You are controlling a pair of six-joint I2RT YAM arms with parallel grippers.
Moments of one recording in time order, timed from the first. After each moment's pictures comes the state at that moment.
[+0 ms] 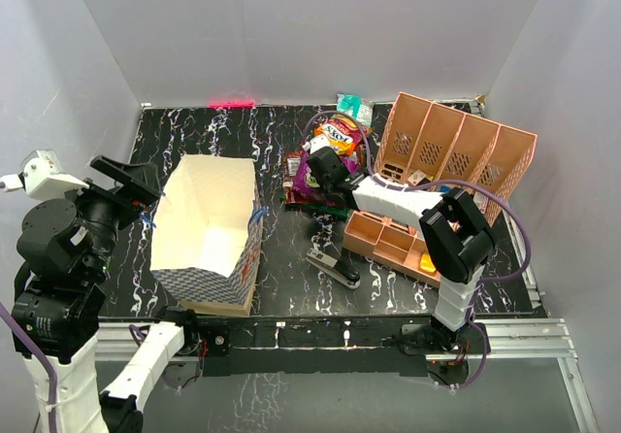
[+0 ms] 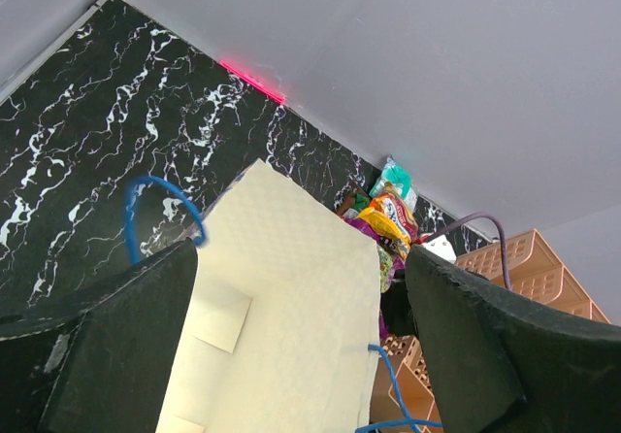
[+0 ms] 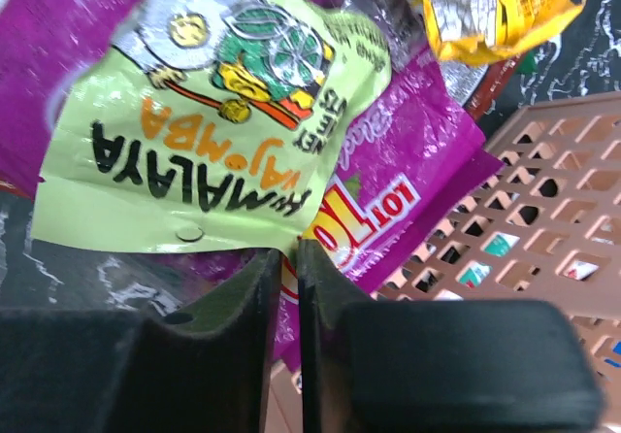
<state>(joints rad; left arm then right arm) -0.13 0.70 1.53 -0.99 -0.25 -0.63 0.70 1.84 1.30 -0.29 0.45 0.02</state>
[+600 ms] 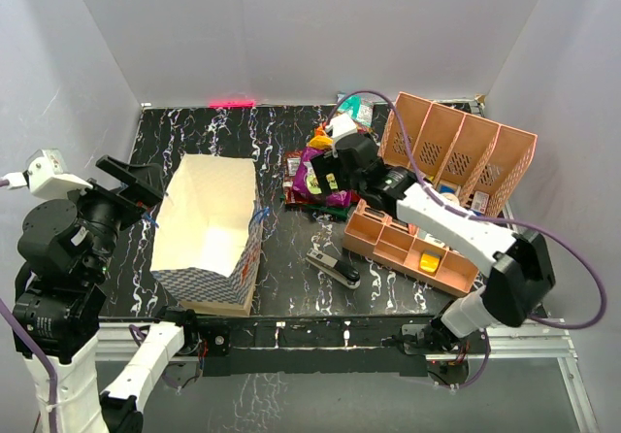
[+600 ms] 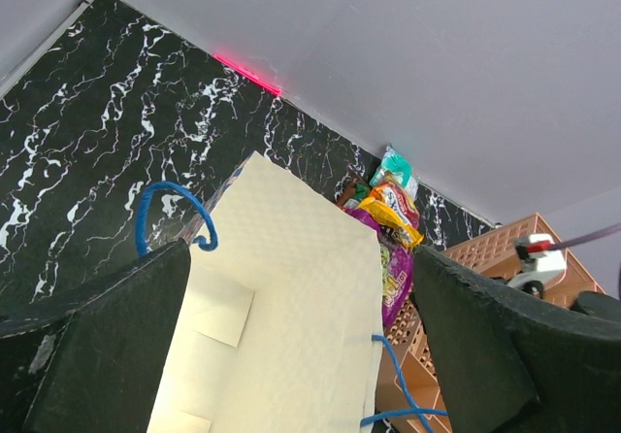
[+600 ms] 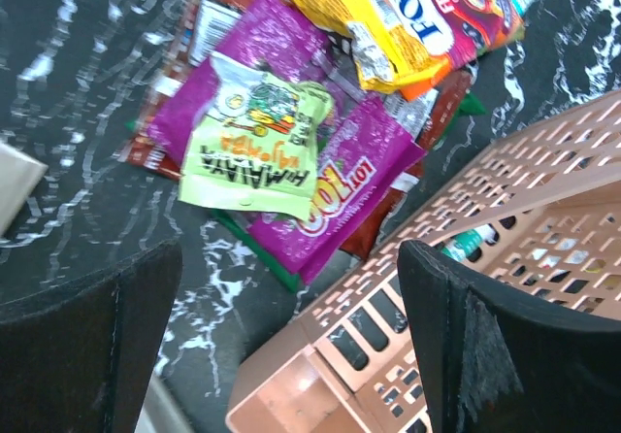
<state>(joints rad) -0.13 0.69 1.52 -1.00 -0.22 -0.60 0.70 1.49 1.24 -0.36 0.33 0.06</state>
